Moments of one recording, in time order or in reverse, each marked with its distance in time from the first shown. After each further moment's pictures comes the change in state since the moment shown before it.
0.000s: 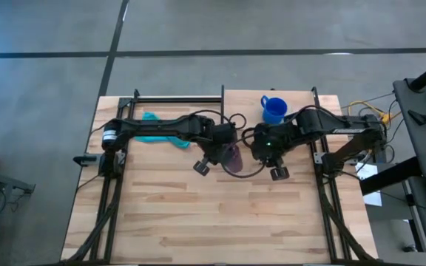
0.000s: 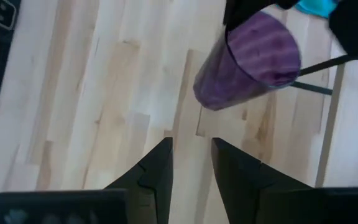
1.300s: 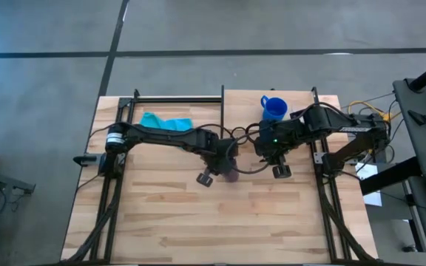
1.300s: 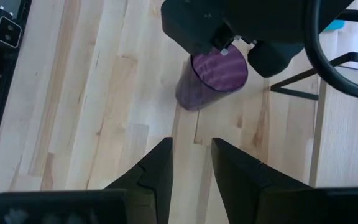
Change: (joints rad) left arm -0.044 0.041 -0.161 0.134 0.018 -0.209; right arm 0.000 -0.039 0.000 0.026 0.008 0.023
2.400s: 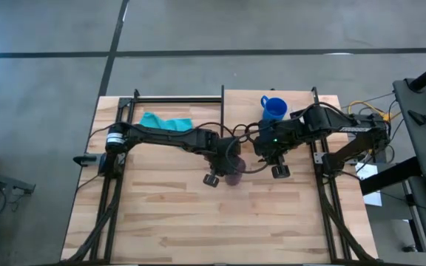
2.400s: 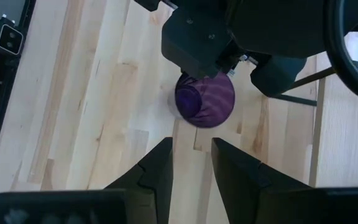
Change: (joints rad) left arm -0.001 0.000 0.000 0.125 0.016 -0.077; right arm 0.000 0.000 0.000 0.023 0.000 0.000
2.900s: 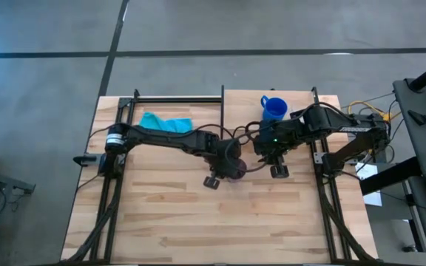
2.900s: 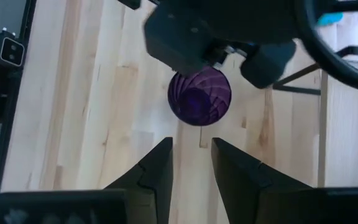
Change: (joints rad) left arm -0.018 -0.002 0.005 0.003 0.015 -0.028; right arm 0.000 0.000 0.000 -0.004 0.000 0.075
